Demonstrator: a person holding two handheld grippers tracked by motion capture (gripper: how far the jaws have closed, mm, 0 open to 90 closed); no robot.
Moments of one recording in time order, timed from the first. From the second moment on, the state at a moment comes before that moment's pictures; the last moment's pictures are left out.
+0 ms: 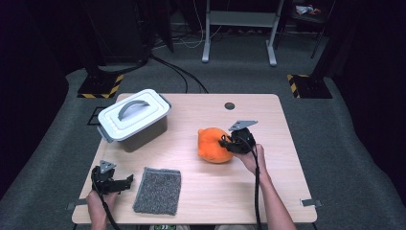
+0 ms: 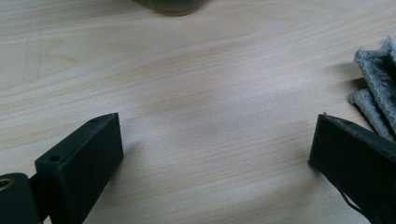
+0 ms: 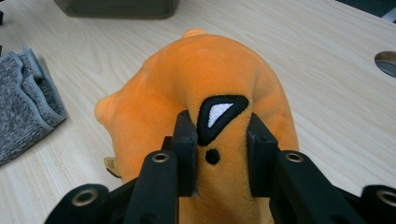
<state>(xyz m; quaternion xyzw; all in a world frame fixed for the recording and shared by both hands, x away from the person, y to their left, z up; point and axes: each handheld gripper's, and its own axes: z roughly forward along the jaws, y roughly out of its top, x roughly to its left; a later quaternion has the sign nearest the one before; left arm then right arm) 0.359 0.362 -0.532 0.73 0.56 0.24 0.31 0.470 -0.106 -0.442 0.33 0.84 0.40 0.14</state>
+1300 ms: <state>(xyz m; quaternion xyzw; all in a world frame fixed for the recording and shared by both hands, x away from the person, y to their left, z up) 0.359 0.361 -0.533 0.73 0.56 0.25 0.31 0.409 -0.201 -0.468 0.43 0.80 0.38 0.17</state>
